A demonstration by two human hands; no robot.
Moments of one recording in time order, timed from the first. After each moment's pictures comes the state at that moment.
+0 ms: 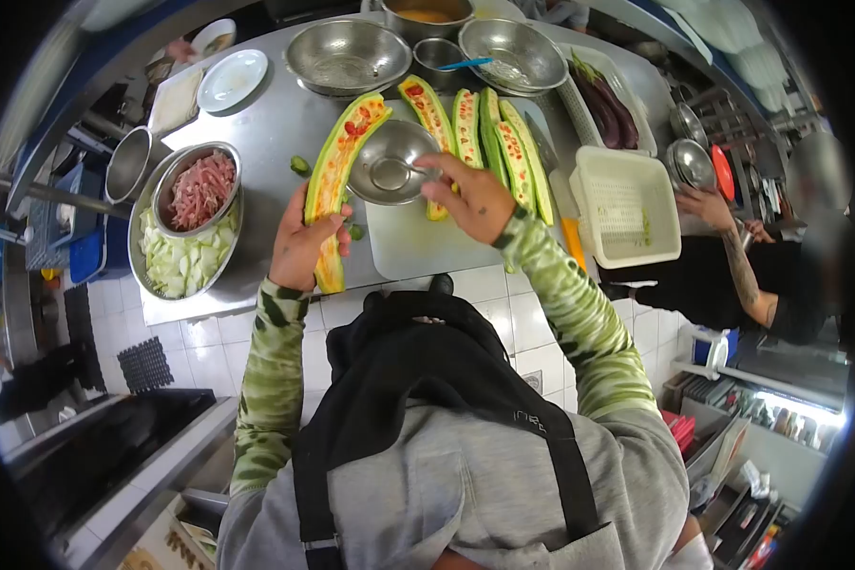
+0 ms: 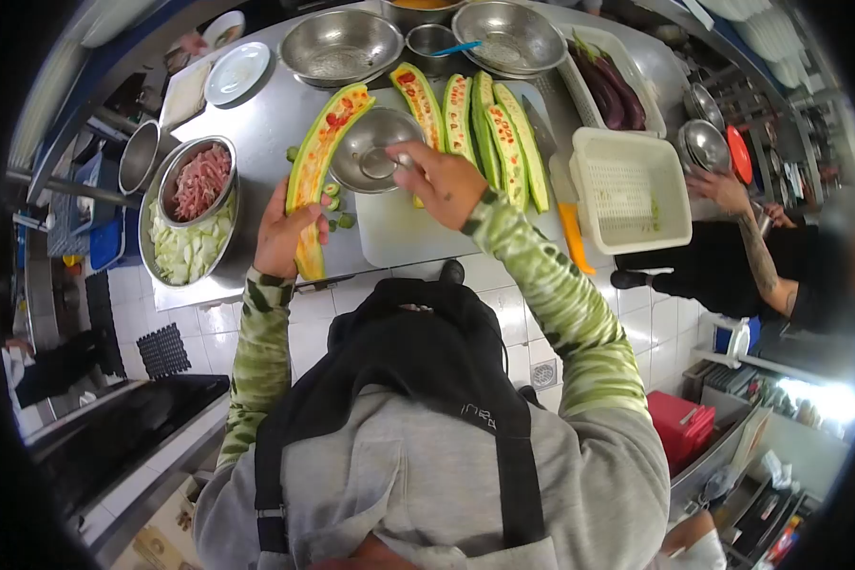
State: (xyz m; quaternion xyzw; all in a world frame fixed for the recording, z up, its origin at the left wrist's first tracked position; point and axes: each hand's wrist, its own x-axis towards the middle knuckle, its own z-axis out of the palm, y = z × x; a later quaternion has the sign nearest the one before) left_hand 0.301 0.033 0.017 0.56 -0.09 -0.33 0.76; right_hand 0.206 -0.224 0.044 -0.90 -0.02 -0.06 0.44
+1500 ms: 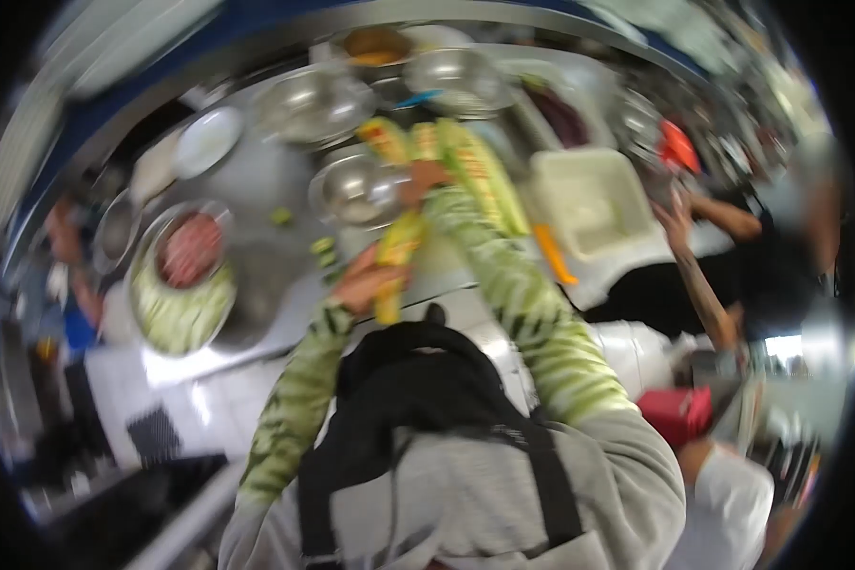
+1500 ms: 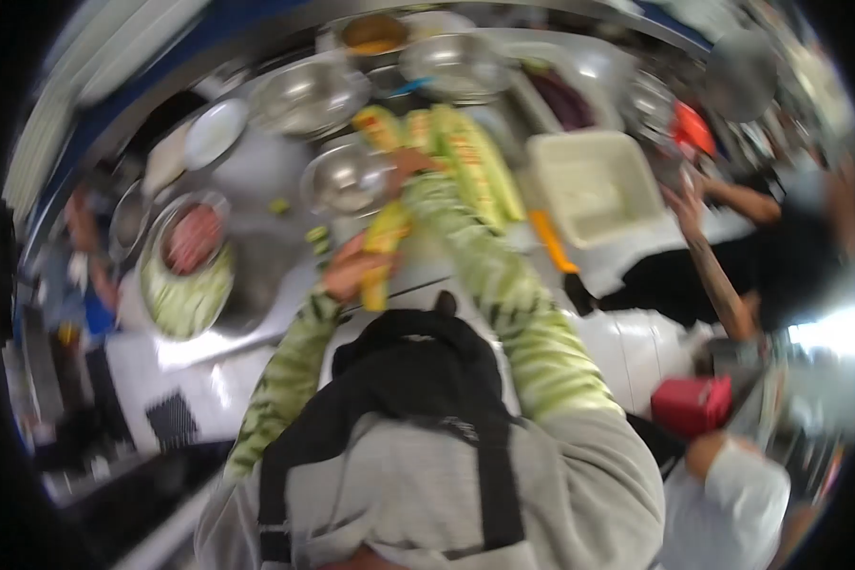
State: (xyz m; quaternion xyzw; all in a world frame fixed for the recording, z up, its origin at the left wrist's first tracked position) left_hand 0.285 -0.024 -0.091 0.46 -0.22 -0.54 0.66; right_hand 0.297 -0.256 -0.044 -0.96 0.24 0.04 0.14
